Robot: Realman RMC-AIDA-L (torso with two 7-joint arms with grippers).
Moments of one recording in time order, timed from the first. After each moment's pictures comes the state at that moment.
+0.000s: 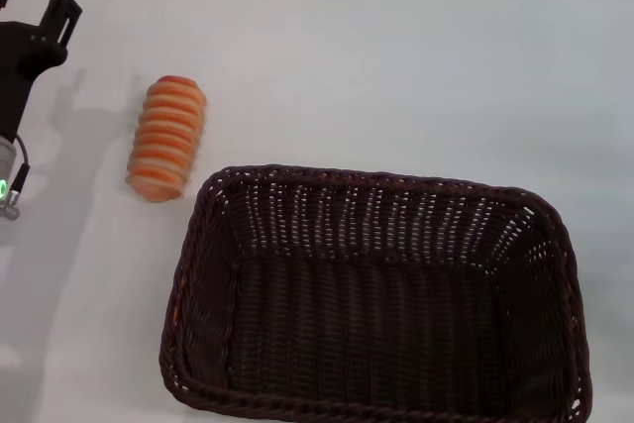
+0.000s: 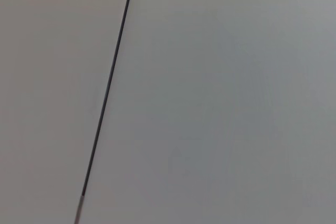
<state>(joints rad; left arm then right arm) -0.22 -2.06 -1.25 -0.54 2.70 1.07 -0.25 0.20 2.08 -1.97 -0.53 0.86 -1.48 -0.35</state>
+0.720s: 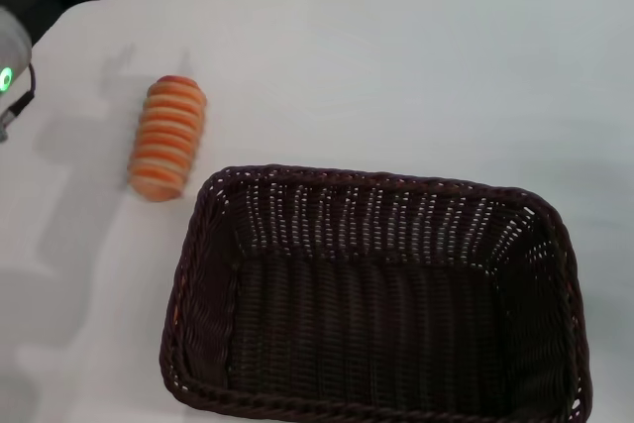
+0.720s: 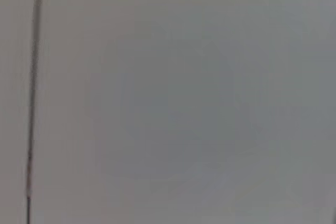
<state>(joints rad) -0.03 -2.03 -1.39 -1.54 2.89 -0.14 -0.15 0.18 2.08 -2.06 -0.44 0.85 -1.49 -0.30</state>
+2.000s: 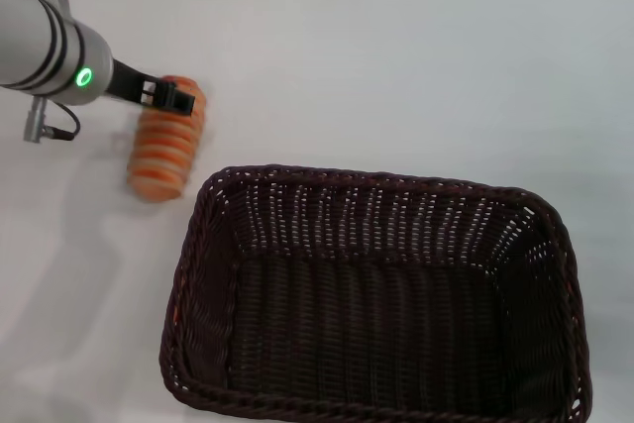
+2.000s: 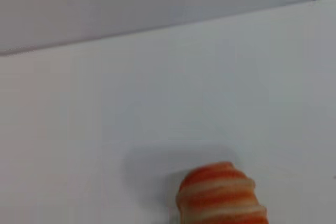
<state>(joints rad) -0.51 -2.06 -1.61 -1.41 2.89 -1.20 -0.04 0.15 2.08 -2.11 -0.44 0.84 -1.55 -0.30</state>
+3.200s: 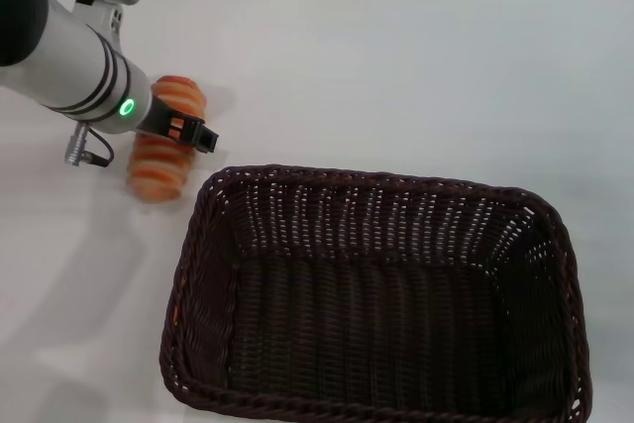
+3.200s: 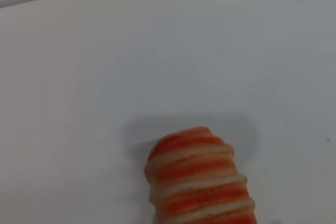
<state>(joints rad) -0.59 -2.07 -1.54 -1.22 2.89 -1.16 -0.07 0.14 2.08 -2.13 -0.44 0.84 -1.58 -0.30</state>
